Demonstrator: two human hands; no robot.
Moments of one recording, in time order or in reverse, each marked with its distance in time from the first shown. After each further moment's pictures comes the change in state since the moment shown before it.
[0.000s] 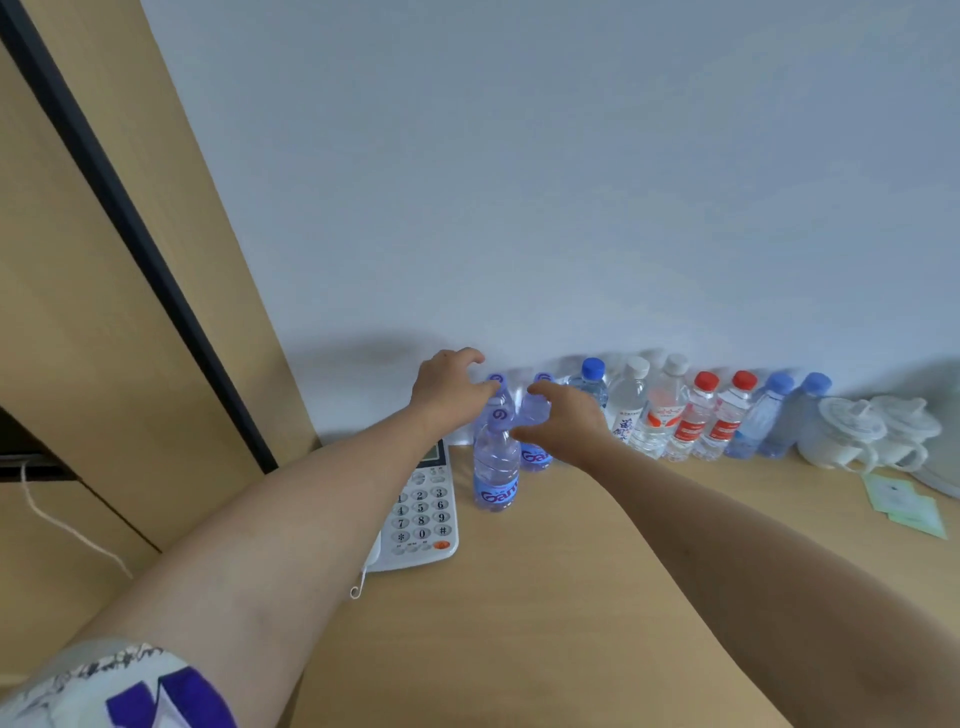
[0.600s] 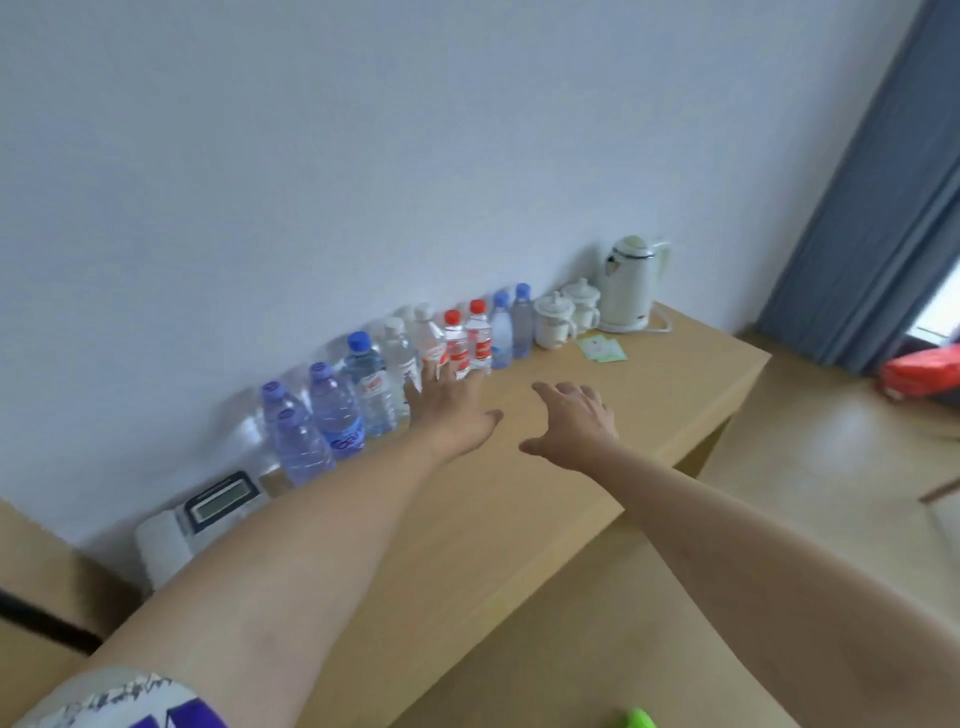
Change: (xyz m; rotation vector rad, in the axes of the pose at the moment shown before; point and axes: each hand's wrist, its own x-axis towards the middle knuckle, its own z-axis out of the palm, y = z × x) left_hand -0.129 0.153 0.143 0.430 -0.304 0.603; right_hand -0.216 0.141 -0.069 -0.246 0.253 0.530
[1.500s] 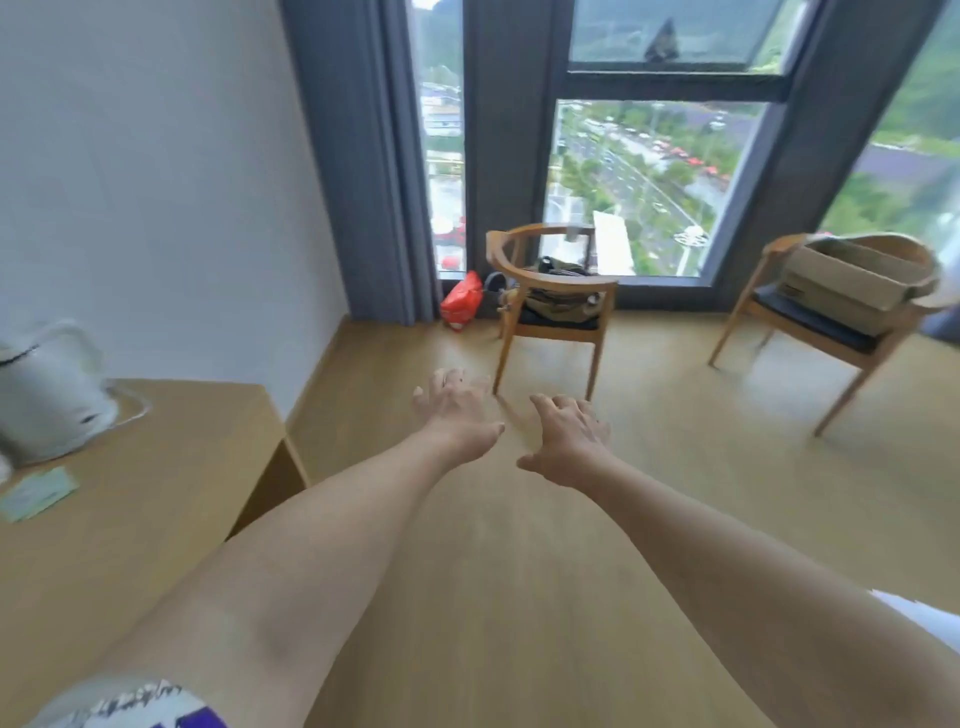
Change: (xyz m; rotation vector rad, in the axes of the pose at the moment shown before) left_hand -0.094 0.704 0.141 0.000 -0.242 0.844; right_hand -0.291 0.581 -0.165 0.064 0.232 0.872
